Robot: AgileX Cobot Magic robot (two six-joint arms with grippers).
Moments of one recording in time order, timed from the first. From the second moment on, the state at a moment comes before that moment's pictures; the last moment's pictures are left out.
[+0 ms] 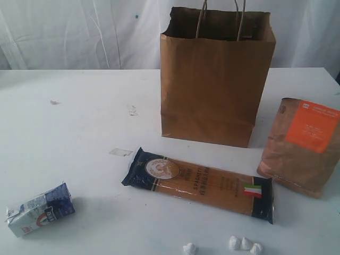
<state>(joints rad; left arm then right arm) -0.44 1.55 -1.53 -1.66 0.71 2.11 -0.03 0.00 0.00 -0.12 0.33 0.16</state>
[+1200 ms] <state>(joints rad) -0.66 1.82 -1.78 -0.93 0.18 2.11 -0.03 0.00 0.00 -0.12 0.33 0.18</state>
